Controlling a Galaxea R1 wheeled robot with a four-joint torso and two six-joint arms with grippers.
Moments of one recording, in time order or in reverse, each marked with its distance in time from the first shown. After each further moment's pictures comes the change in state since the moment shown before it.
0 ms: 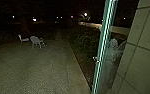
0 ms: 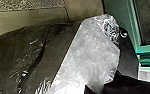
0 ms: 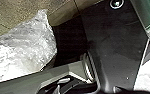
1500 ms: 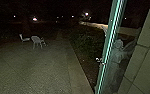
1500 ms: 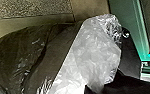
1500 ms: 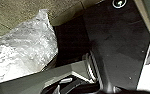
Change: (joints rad) left arm -0.001 -0.006 -0.001 0.000 0.000 0.000; right arm -0.002 0.006 0.001 0.000 0.004 -0.001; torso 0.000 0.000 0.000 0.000
